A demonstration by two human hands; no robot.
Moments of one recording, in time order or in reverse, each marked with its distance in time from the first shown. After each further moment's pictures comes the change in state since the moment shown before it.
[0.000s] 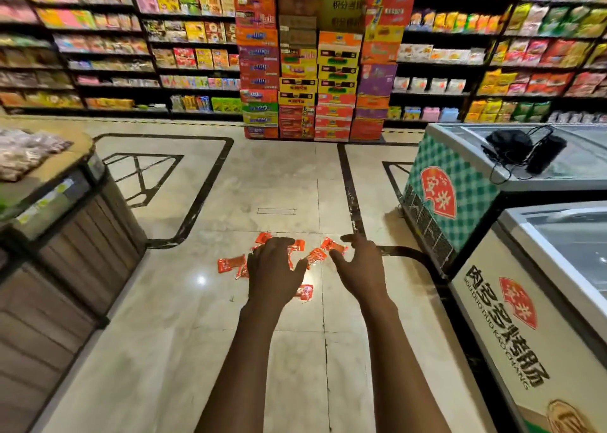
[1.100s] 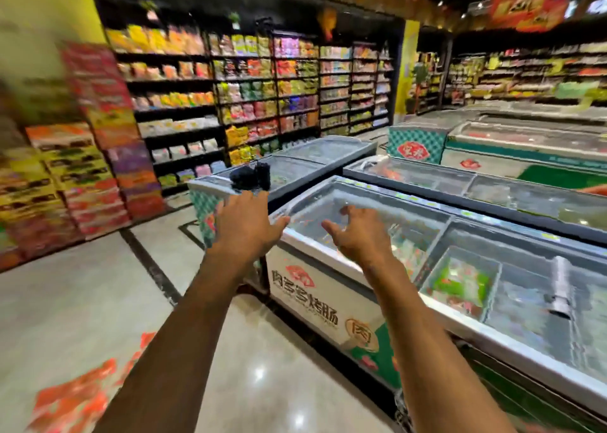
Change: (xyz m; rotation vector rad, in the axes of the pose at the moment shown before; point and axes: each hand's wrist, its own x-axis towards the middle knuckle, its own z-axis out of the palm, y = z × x) left_hand -0.161 0.446 0.020 0.191 -0.081 0.913; right_hand -0.223 0.158 -0.440 -0.371 0.649 0.403
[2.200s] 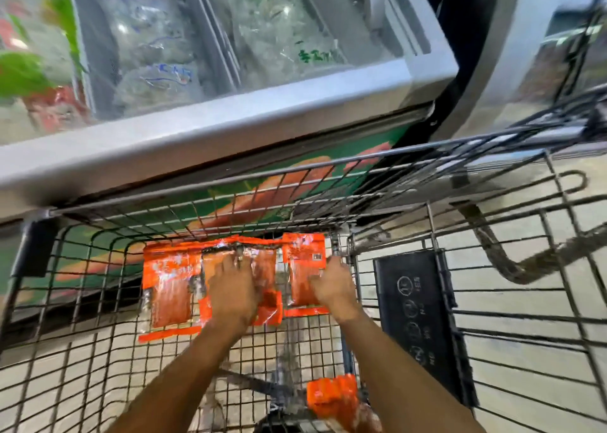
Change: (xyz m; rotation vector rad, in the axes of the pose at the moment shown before) left_hand -0.296 0.575 0.751 -0.053 -0.983 0.815; right_hand -0.302 0.827 0.231 0.161 -0.032 1.644
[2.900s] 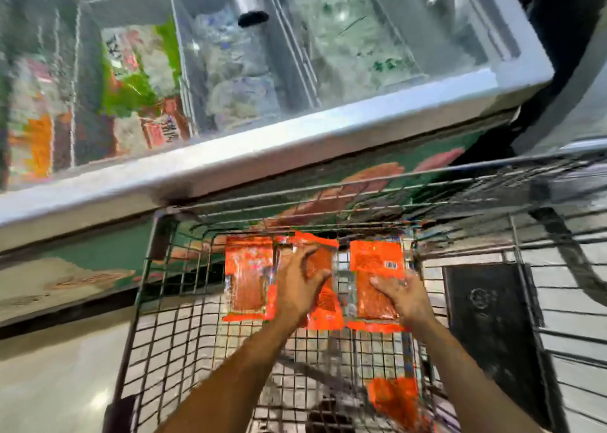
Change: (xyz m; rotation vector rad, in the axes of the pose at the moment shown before) left_hand -0.022 -0.023 -0.033 -0.905 0.061 0.101; right_hand -0.023 0.028 -0.009 0.853 -0.182 -0.023
